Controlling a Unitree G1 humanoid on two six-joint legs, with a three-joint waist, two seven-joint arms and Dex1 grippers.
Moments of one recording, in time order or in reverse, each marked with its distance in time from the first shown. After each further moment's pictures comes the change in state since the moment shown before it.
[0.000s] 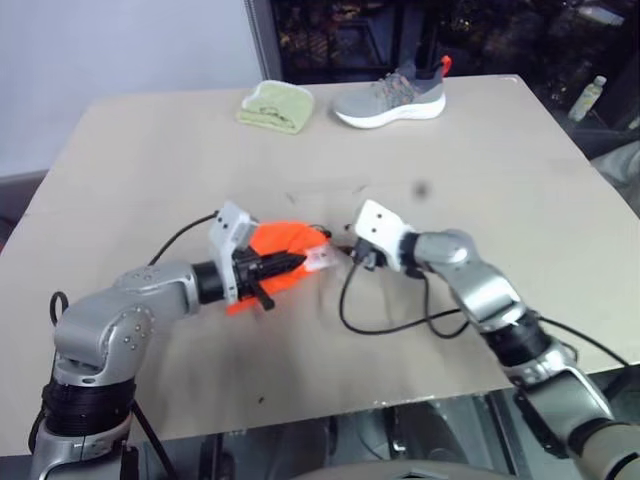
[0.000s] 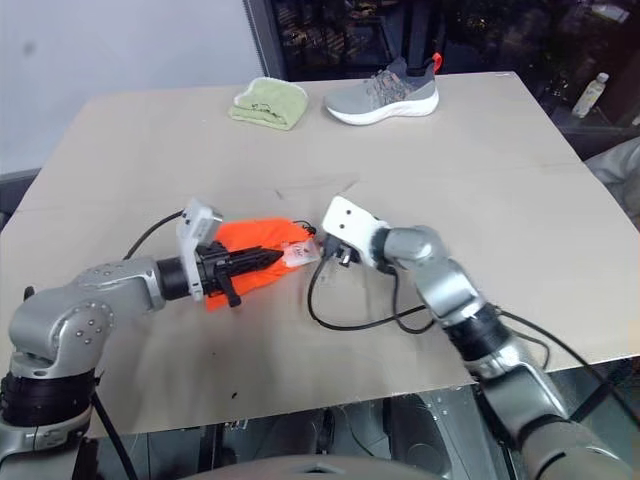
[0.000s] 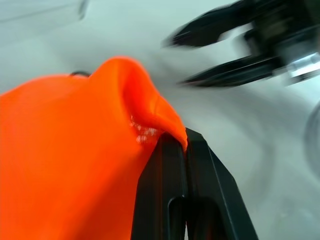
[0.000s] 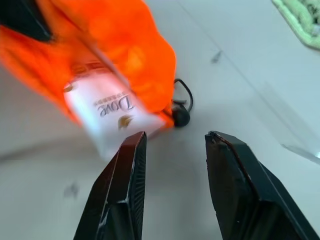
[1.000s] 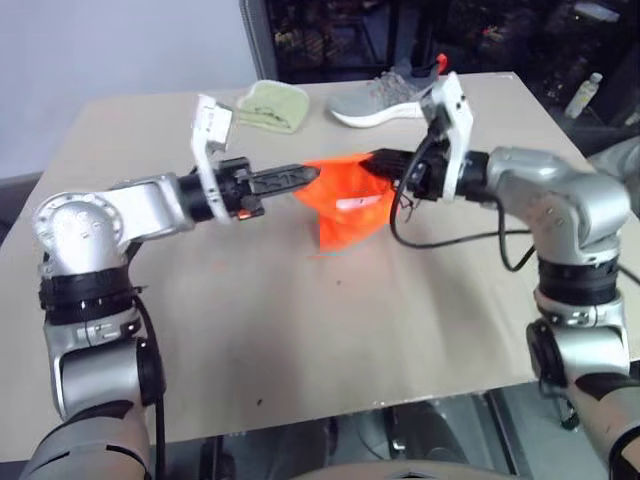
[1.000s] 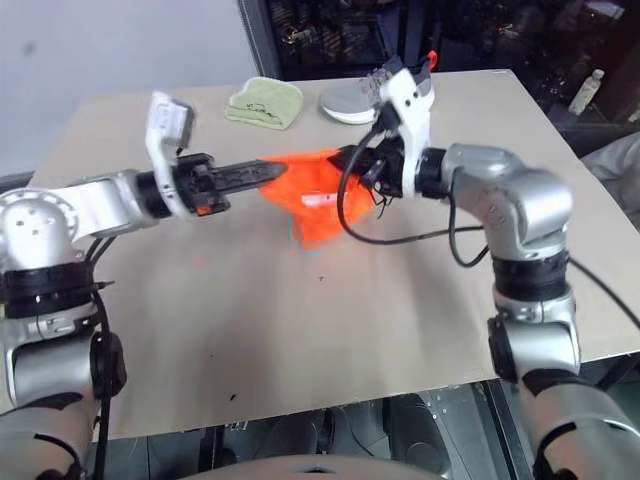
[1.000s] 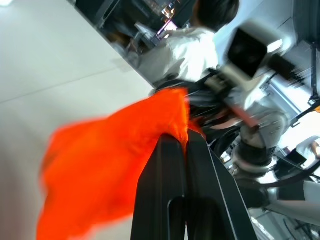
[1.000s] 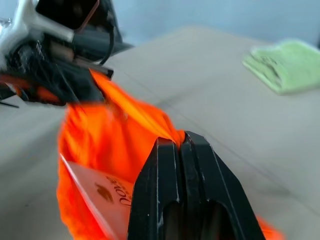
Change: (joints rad) left arm -0.542 0.000 -0.042 0.472 -0.351 0.231 0.088; right arm -0.343 -0.164 -0.464 -0.161 0.594 0.700 0.054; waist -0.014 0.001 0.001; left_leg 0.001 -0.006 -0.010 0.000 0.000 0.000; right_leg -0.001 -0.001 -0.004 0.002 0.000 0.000
